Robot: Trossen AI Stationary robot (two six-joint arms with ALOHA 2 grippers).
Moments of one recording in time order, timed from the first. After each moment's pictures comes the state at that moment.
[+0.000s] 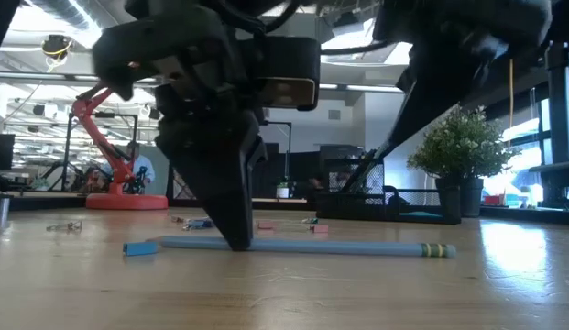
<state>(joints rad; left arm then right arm) -0.32 2.07 1.33 -0.49 0.02 -0.36 0.38 1.58 1.01 -0.50 0.31 0.44</state>
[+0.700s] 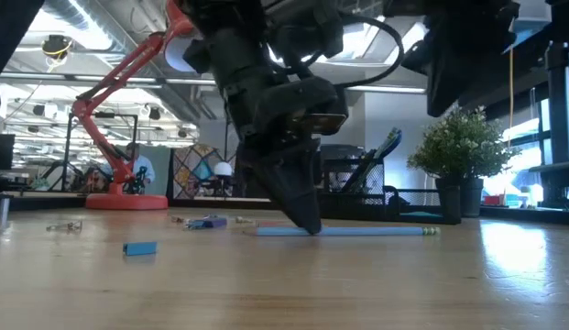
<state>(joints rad) -0.14 2.08 1.32 -0.34 0.01 -0.45 0.38 1.58 1.19 -0.84 0.16 0.36</state>
